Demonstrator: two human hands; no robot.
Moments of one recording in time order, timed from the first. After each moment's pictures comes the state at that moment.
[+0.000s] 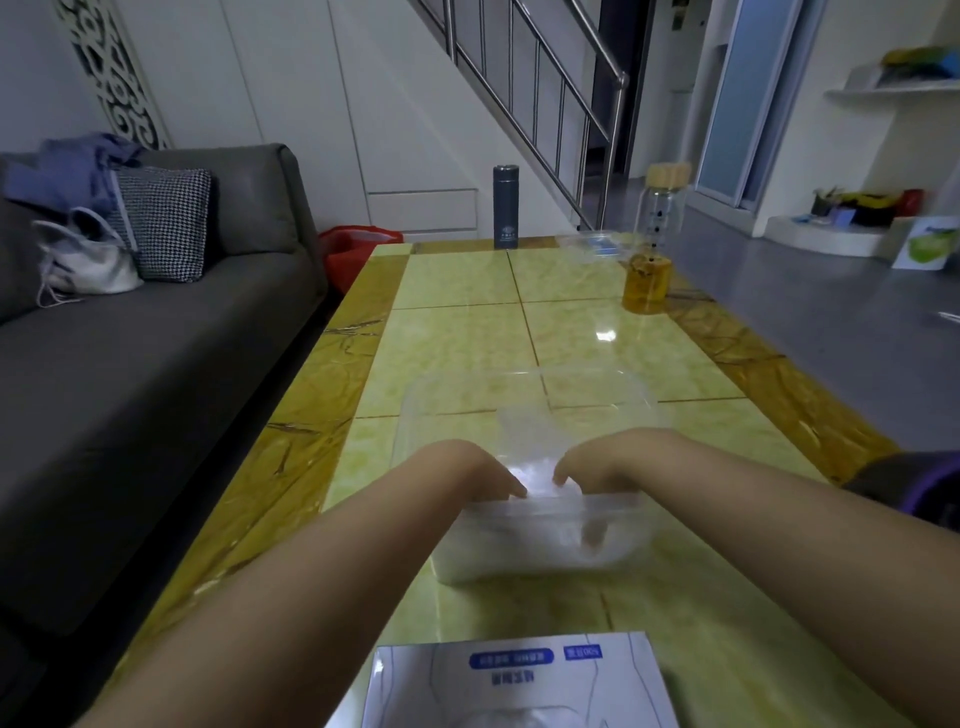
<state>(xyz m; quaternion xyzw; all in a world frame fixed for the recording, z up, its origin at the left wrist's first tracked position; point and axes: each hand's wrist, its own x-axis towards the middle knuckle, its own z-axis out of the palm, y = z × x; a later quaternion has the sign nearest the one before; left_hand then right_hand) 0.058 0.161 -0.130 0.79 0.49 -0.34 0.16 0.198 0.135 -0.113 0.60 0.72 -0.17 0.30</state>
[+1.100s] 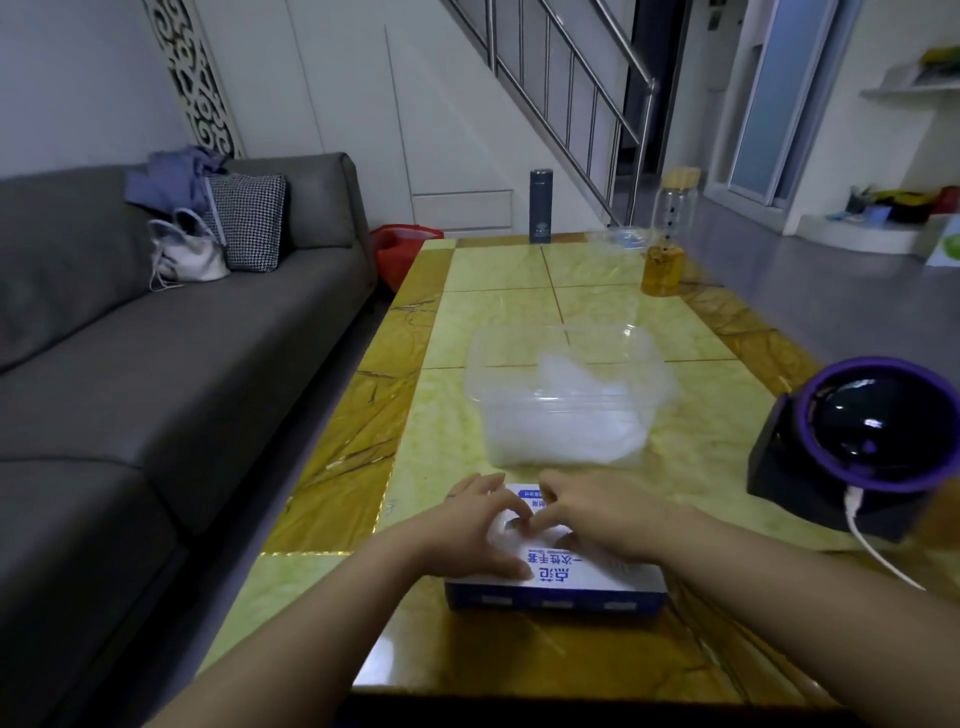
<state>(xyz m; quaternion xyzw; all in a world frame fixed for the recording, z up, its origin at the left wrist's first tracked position) -0.041 -0.044 -0.142 0.84 0.48 -0.02 0.25 0.152 -0.044 -0.141 0.45 0.89 -0.05 0.04</state>
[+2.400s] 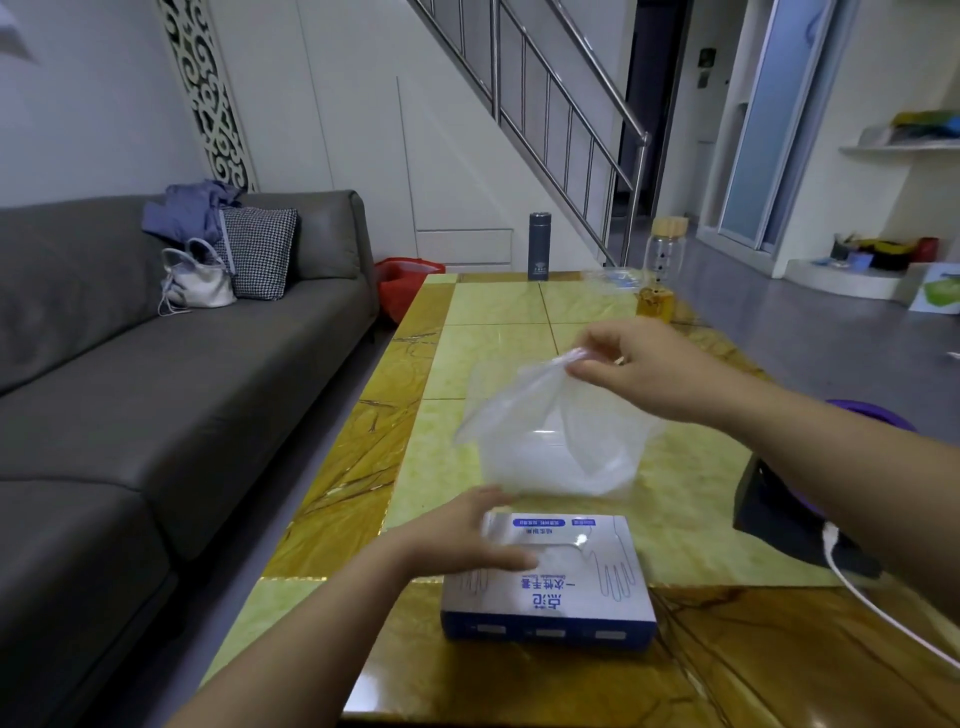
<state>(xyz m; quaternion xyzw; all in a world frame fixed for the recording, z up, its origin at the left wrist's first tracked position) -0.041 -0.049 -0.110 0.79 0.49 0.09 0.37 0.175 -0.045 0.016 0.52 0.80 -0.11 -0.27</state>
